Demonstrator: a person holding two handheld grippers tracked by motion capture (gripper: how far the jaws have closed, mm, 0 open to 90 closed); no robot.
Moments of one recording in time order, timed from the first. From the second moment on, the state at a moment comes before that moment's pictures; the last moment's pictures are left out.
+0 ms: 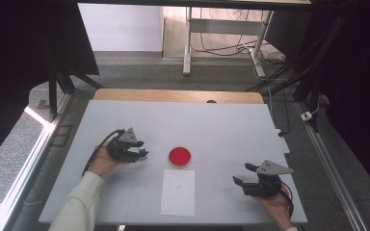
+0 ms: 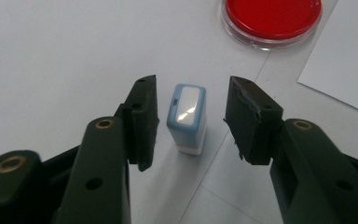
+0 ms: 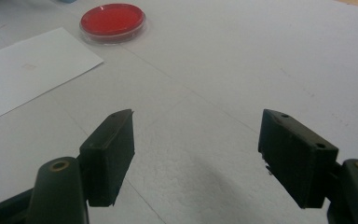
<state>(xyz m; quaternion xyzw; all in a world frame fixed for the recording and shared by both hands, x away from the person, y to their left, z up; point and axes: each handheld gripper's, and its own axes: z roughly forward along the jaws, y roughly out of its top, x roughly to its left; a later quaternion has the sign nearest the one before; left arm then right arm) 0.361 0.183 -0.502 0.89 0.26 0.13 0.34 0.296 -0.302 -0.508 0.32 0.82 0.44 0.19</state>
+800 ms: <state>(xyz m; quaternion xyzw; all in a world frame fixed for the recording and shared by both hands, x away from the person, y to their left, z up) 0.360 0.184 -0.504 0.90 0.25 0.13 0.34 0.295 -0.301 -0.509 0.31 0.82 0.44 0.19</state>
